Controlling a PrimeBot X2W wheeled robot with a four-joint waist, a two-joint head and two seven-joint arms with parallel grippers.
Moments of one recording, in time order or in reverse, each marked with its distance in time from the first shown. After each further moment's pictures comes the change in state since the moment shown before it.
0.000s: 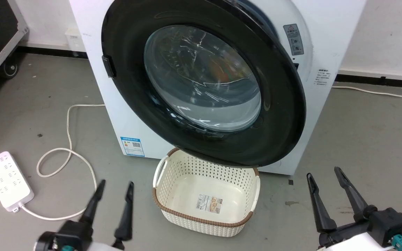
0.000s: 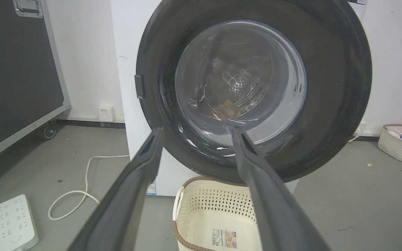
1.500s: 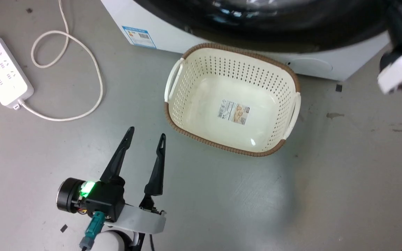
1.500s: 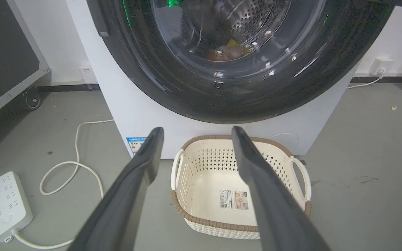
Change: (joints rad) left arm -0.188 -0.122 -0.036 -0.054 0.210 -0.012 0.000; right arm -0.934 -0.375 0.227 0.492 0.367 0.002 0.156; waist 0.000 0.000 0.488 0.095
